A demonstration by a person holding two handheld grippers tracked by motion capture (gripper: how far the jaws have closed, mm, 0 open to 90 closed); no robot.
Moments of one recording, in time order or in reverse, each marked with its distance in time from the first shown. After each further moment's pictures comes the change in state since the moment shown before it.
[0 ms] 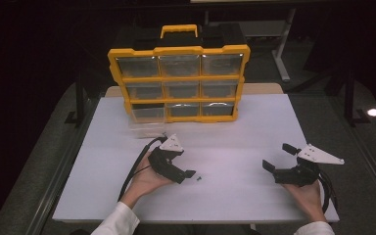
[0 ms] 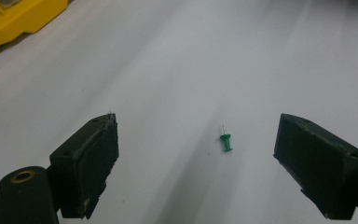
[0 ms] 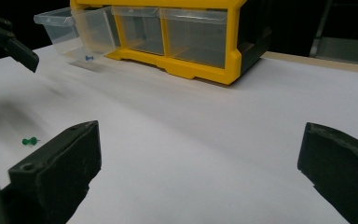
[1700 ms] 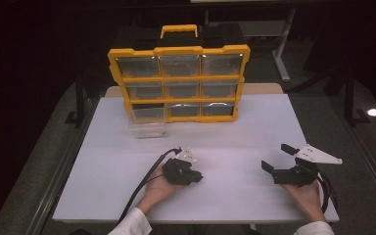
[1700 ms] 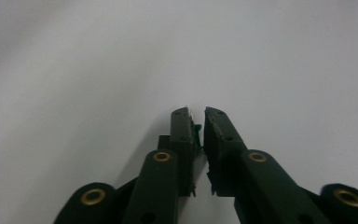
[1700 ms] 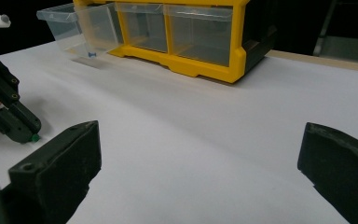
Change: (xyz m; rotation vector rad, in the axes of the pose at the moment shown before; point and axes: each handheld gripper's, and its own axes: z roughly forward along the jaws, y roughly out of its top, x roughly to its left) left arm -0.012 -0.015 0.050 0.083 -0.111 -0.012; right arm 0.002 0.000 0.002 0.011 0.009 -0.012
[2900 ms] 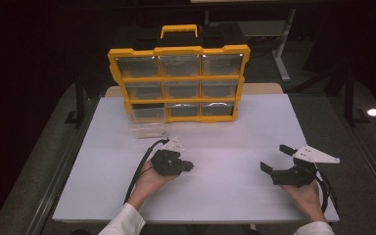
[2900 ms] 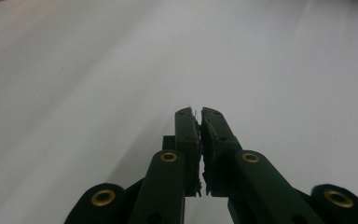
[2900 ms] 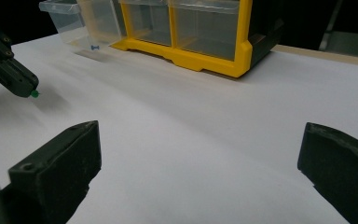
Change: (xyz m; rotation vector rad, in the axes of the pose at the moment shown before) left arm 0.015 0.005 -0.039 -0.054 0.073 -0.037; right arm 0.001 -0.001 0.003 0.023 0.014 -0.009
